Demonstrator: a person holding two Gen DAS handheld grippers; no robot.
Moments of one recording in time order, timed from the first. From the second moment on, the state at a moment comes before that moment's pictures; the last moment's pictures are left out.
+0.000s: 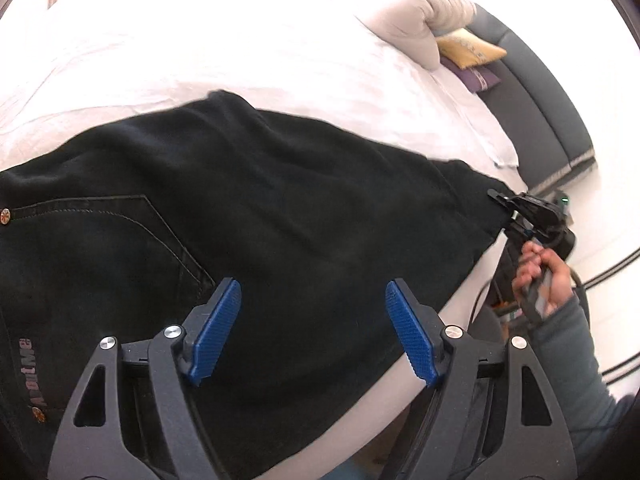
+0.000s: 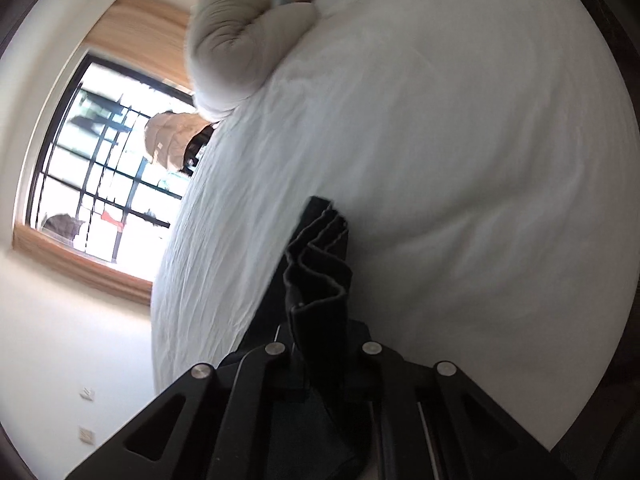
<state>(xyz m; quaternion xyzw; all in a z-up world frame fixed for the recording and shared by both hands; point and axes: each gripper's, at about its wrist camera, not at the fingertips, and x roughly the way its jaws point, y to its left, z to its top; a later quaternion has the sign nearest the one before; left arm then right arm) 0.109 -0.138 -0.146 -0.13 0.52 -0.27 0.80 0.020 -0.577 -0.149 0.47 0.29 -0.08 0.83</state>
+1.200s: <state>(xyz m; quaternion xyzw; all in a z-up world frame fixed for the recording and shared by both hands) 0.195 -0.134 -0.184 -0.32 0.57 -0.31 0.69 0.008 -0.204 -0.107 -0.12 0.34 0.17 0.92</state>
